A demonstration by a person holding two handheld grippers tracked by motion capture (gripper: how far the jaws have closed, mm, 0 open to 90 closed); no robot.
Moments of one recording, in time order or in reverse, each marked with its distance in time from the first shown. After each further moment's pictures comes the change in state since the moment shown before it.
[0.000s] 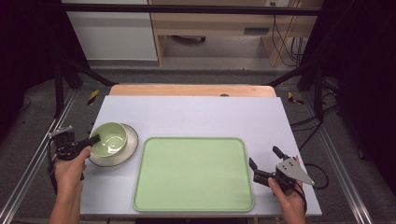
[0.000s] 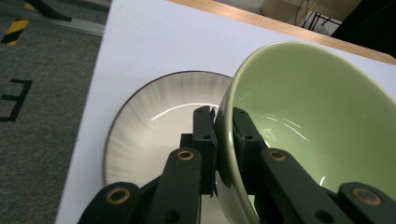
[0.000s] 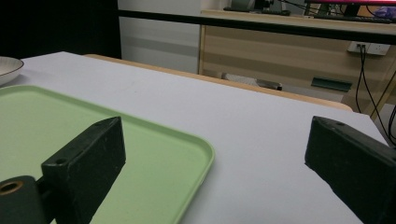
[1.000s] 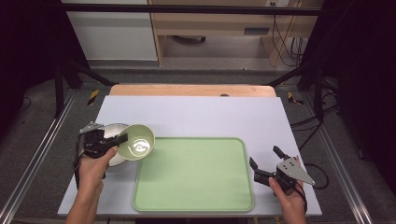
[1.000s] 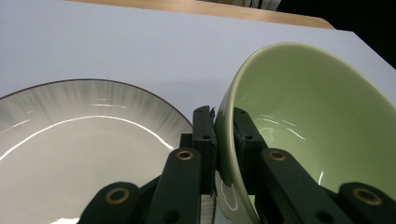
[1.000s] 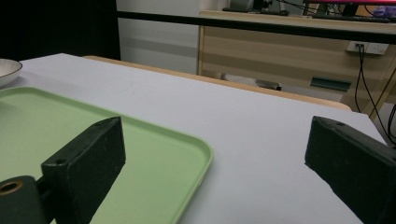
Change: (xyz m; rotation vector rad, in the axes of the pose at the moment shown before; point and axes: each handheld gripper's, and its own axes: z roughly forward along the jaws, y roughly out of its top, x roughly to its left) left arm -0.078 -0.002 0.022 0.065 -0.156 0.165; right arm -0.001 0.000 0.000 -0.002 -0.002 0.010
